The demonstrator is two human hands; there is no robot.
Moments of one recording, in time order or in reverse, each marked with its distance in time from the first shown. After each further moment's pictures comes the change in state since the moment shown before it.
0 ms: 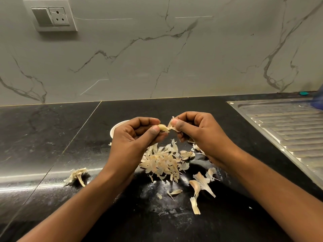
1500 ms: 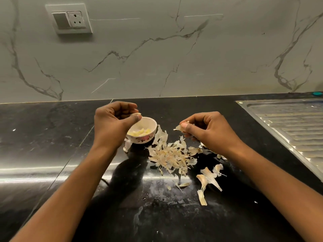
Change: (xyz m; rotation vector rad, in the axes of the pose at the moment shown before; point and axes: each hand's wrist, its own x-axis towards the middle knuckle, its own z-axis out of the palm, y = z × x) left_hand 0.032 0.020 -0.059 0.489 0.287 0.224; right_hand 0.002 0.009 -0.009 -0.352 0.015 -0.123
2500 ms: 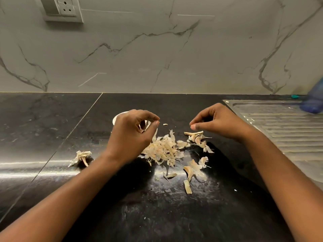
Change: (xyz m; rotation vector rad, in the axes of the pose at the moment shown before) left_hand -0.038 0.000 0.038 0.326 -0.191 0.449; right_hand 0.010 0.014 -0.063 -0.263 -0.187 0.069
